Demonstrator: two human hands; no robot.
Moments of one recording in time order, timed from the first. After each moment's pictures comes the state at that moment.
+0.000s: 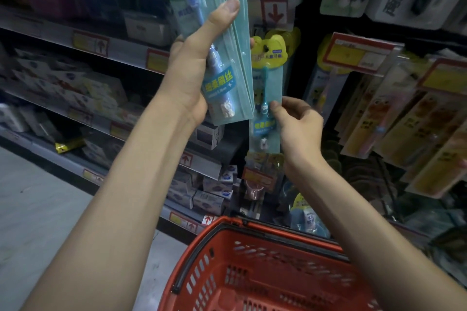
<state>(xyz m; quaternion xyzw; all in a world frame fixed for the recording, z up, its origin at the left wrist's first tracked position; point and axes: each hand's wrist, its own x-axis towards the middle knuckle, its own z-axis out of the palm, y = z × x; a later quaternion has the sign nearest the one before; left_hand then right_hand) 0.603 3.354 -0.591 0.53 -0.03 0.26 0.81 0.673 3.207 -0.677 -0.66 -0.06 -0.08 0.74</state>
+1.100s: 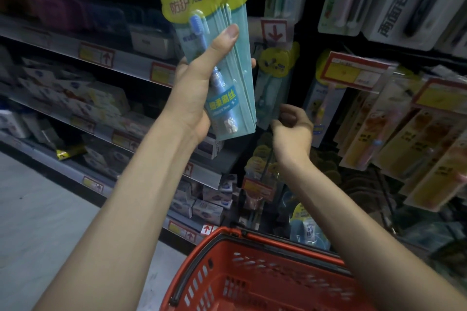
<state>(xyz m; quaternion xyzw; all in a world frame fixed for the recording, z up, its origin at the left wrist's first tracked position) 0.601 3.349 -0.592 0.51 -0.01 0.26 0.82 0.702 3.221 -0.688 -0.74 -0.02 -0.13 0.65</state>
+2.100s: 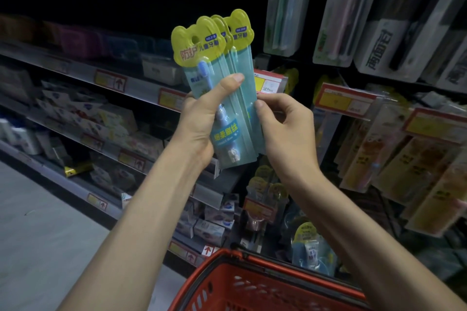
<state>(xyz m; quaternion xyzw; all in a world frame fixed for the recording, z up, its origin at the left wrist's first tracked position) 0.602 3.342 -0.594 0.48 0.03 0.25 0.84 0.642 3.221 -0.609 -0.71 -0.24 -0.15 0.64</state>
